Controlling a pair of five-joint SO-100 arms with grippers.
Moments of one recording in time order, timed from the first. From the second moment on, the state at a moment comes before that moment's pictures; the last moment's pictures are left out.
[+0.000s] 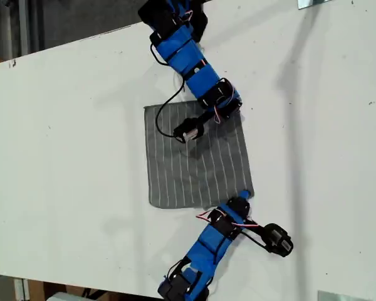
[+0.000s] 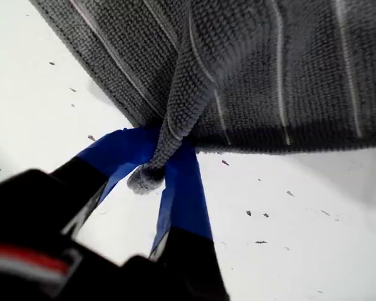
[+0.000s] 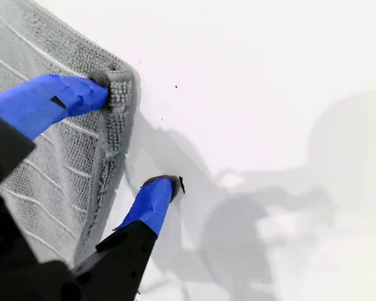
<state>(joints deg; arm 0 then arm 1) 27.8 55.5 67.1 78.3 -105.6 -29.1 70.8 93.9 71.5 83.4</state>
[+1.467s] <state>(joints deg) 25.6 47.6 54.4 78.3 -102.3 -29.6 70.0 84.7 78.7 83.5</state>
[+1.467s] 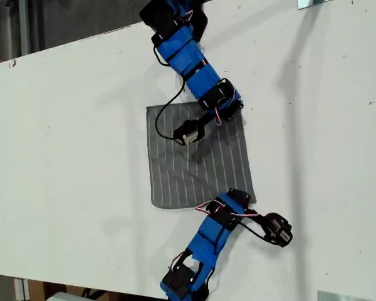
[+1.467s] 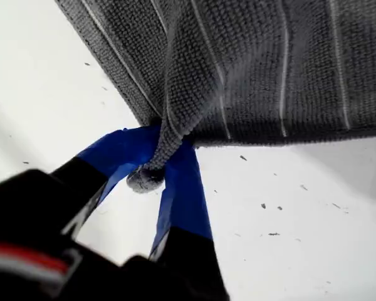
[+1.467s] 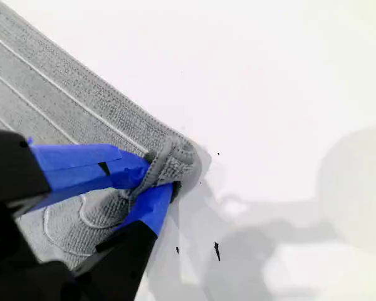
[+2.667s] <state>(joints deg) -4.5 91.3 72.8 93.9 -74.2 2.4 100.0 79.9 89.9 60.1</state>
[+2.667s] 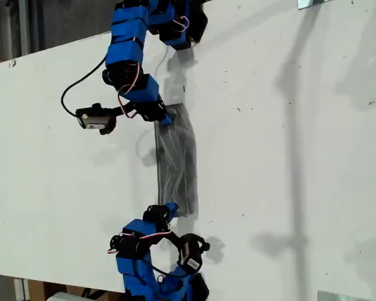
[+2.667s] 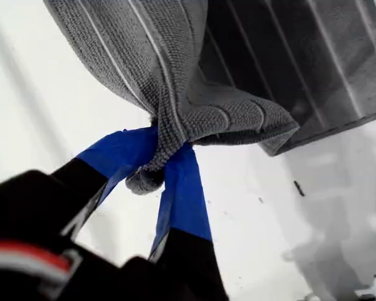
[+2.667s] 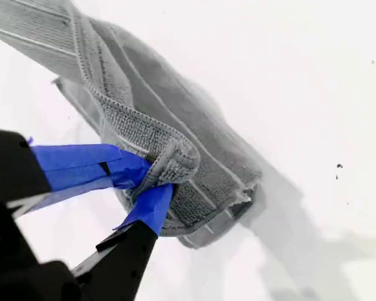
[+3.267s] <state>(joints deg) -32.3 71.8 71.9 87.5 -57.8 31.9 90.4 95.9 76.2 56.6</state>
